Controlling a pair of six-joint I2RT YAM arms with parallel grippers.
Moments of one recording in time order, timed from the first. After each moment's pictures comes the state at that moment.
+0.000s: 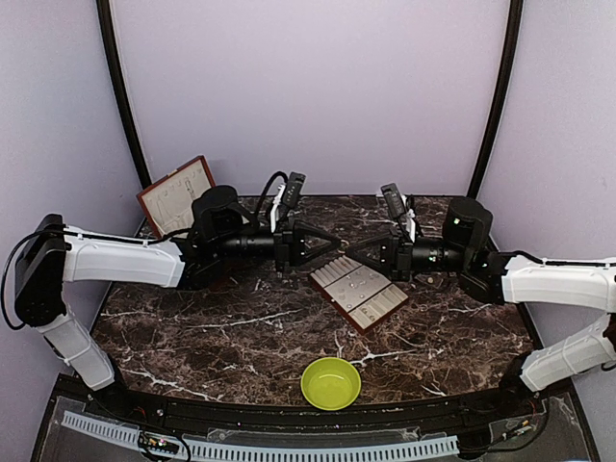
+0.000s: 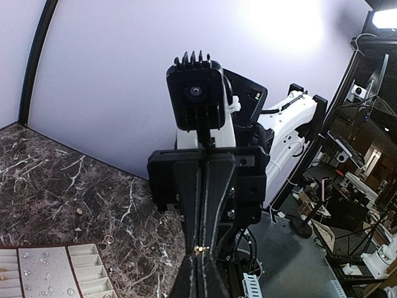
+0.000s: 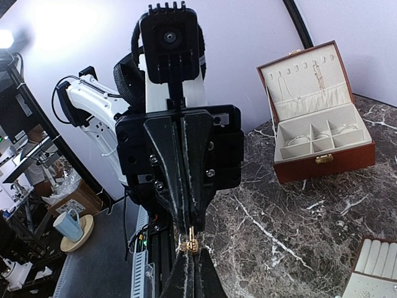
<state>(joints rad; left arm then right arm) -0.87 1.62 1.00 0.67 0.72 -0.46 0.74 1.24 0.69 0.51 -0.73 0.47</state>
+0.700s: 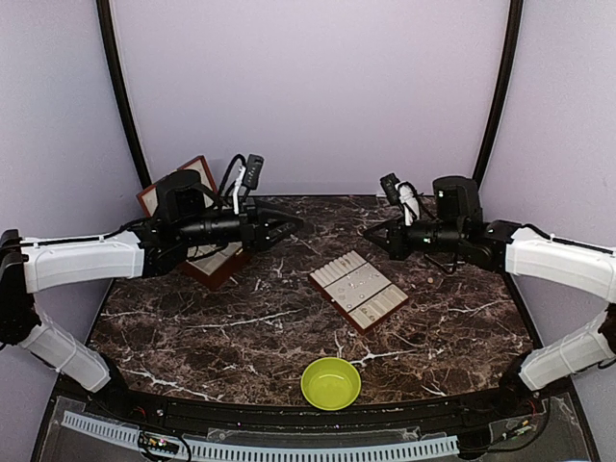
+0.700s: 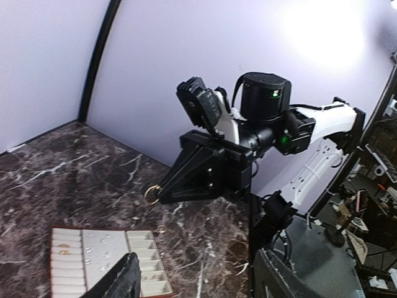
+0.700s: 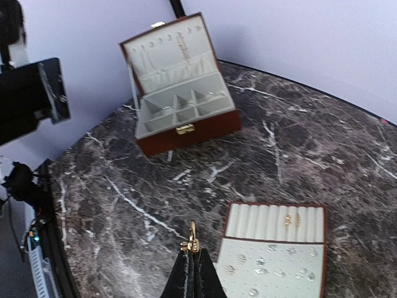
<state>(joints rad) -0.75 1.44 0.95 0.46 0.63 -0.38 0.67 1.26 0.87 0.01 -0.38 0.18</state>
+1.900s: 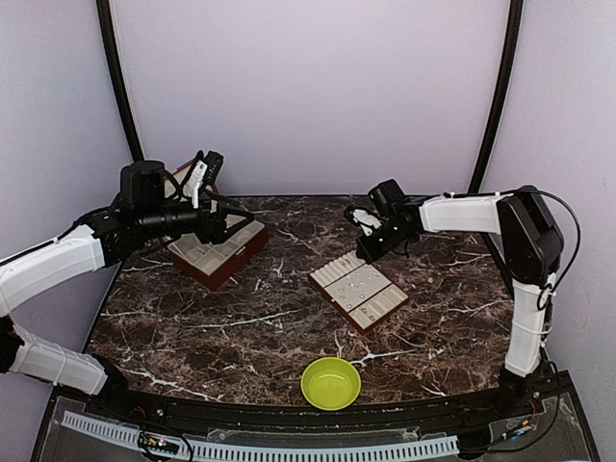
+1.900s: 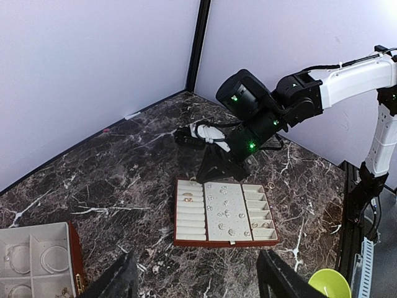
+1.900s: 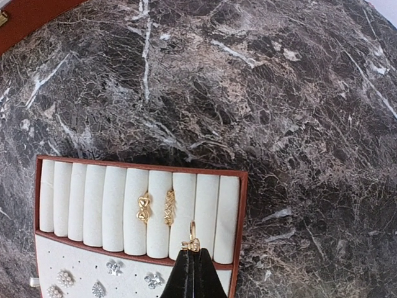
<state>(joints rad) -0.52 1.21 0.96 -0.04 0.47 -0.04 0.56 1.99 1.42 -0.42 -0.15 -0.10</state>
